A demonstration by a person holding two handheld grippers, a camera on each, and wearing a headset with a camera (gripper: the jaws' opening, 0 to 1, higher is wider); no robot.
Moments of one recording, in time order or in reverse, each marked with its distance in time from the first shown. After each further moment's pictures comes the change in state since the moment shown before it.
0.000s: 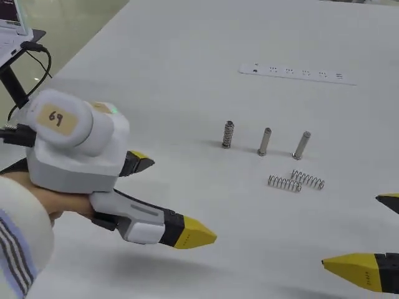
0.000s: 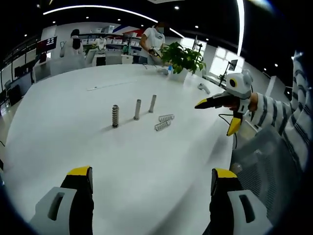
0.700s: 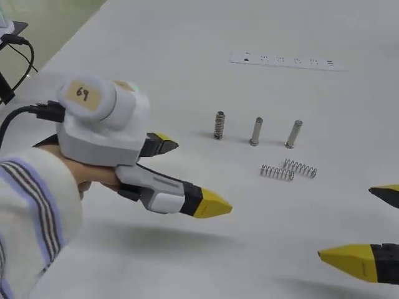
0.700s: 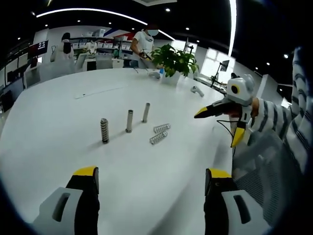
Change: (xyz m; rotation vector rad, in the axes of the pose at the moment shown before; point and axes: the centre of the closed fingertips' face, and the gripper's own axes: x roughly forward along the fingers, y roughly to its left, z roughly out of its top) left arm 0.035 -0.001 0.025 0.025 -0.027 -0.069; right arm -0.004 0.000 -0.007 0.014 -0.002 0.005
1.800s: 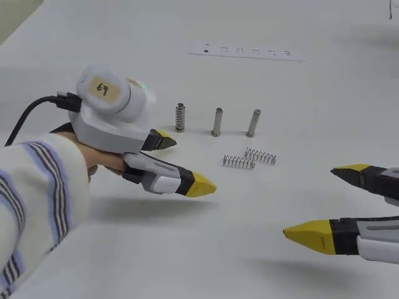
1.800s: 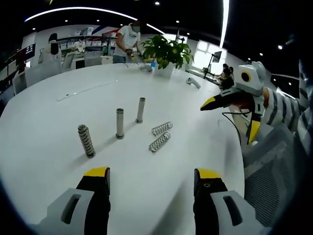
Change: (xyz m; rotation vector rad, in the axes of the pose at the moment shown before) left arm 0.059 -0.001 0.004 0.077 0.039 -0.066; right arm -0.006 -0.005 0.001 0.005 0.002 -0.043
